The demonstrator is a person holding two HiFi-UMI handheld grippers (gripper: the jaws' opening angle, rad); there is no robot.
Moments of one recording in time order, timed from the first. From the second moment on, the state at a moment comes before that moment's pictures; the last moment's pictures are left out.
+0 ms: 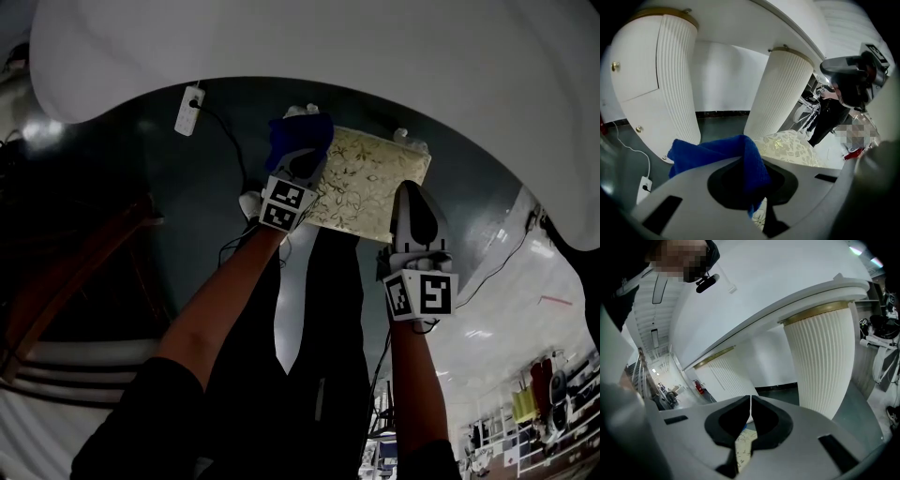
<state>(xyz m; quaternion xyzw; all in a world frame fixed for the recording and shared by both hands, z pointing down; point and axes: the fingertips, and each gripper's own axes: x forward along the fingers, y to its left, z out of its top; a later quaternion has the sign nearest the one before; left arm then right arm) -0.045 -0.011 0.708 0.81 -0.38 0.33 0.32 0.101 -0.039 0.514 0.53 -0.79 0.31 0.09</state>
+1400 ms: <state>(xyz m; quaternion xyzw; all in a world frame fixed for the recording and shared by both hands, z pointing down) 0.079 0.006 0.707 0.83 -0.31 0.33 0.33 0.185 -0.022 0.531 0.57 -0.74 0.33 0.09</state>
